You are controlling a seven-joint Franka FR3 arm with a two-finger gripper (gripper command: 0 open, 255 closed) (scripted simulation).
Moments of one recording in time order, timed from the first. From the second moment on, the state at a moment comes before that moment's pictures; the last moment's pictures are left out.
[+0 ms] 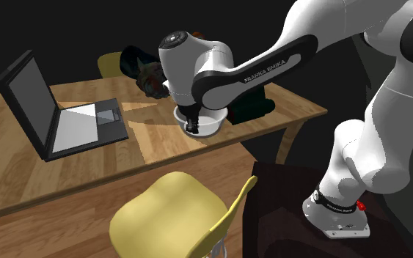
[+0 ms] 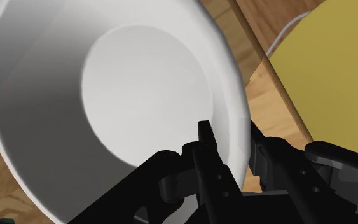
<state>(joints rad) -0.09 -0.05 0.08 -2.07 -0.36 1.95 0.05</state>
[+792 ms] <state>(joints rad) -0.09 -0.07 0.08 -2.03 -0.35 1.90 0.03</state>
